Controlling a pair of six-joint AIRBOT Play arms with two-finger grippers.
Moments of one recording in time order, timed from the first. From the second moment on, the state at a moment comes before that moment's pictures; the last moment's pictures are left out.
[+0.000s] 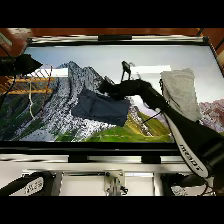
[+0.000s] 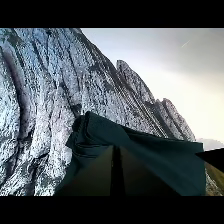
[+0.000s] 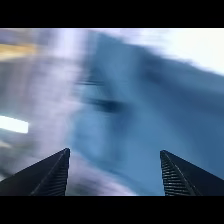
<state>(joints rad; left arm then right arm) 0.11 -1.18 1.47 0.98 -1.06 -1.37 0.45 -1.60 1.40 2.16 -0.76 -1.33</state>
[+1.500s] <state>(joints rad) 0.11 -1.18 1.47 0.97 -1.03 -1.37 0.12 -1.53 1.73 2.42 -1.20 -1.62</state>
